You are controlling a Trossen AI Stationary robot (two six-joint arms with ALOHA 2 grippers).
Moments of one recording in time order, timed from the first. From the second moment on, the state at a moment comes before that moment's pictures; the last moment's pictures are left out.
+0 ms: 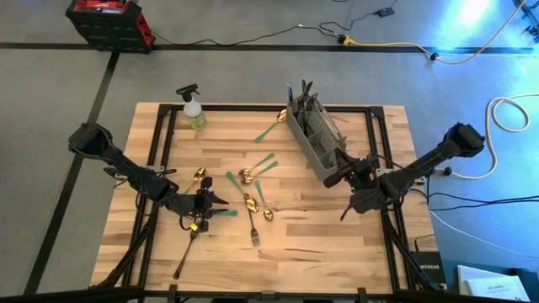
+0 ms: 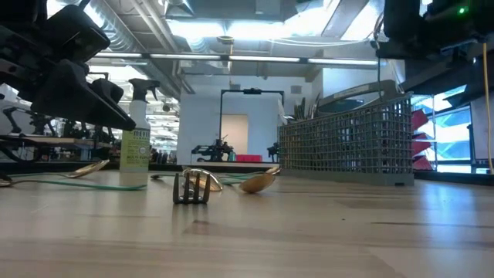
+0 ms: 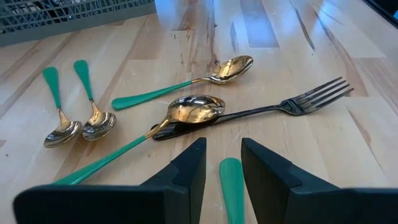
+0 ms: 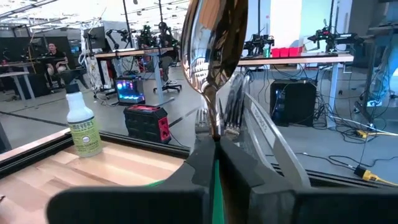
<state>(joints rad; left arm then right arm) -0.54 1.24 0.24 0.49 -0.54 -0.25 0.51 1.05 0.45 -0.02 1.57 0.74</state>
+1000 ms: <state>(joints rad) -0.54 1.24 0.24 0.49 -0.55 -0.25 0.50 1.05 0.45 -0.16 1.51 0.95</state>
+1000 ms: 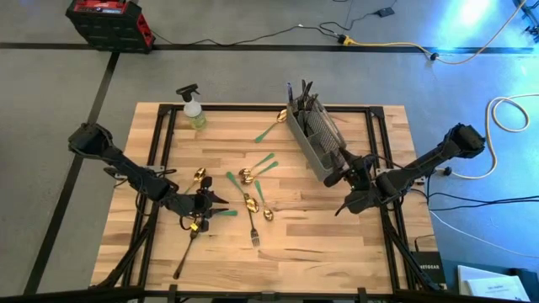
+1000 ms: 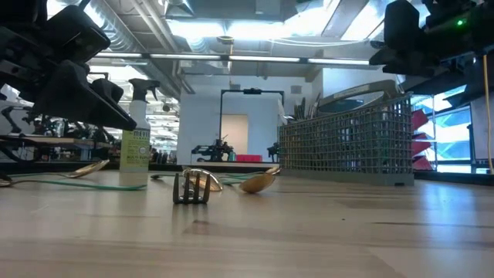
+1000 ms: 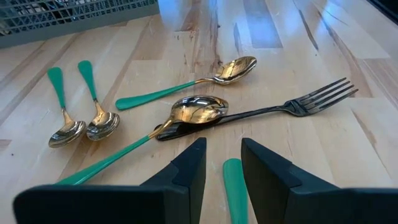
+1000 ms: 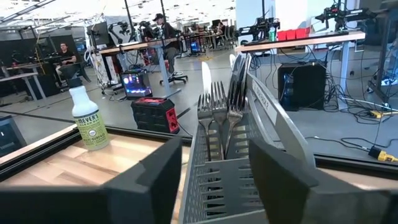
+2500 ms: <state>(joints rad) -0.54 1.24 0.24 0.50 -0.59 -0.23 0.29 1.96 1.47 -0.62 0.45 -1.17</state>
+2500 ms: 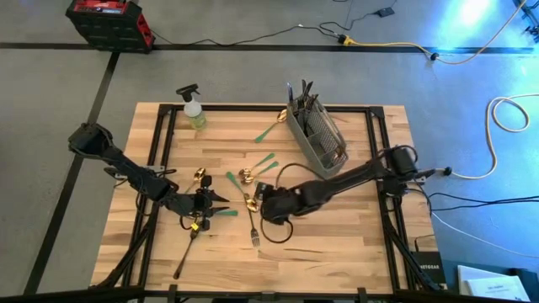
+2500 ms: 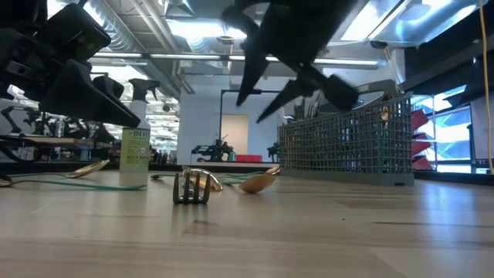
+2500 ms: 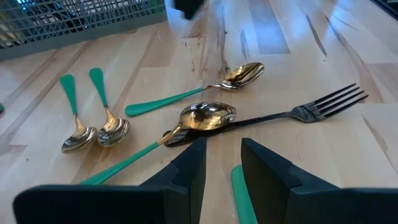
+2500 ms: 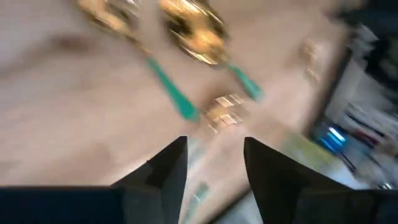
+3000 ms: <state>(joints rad) -0.54 1.24 0.24 0.50 -0.59 -0.24 0.26 2.15 1.72 -0.87 0.22 -1.33</state>
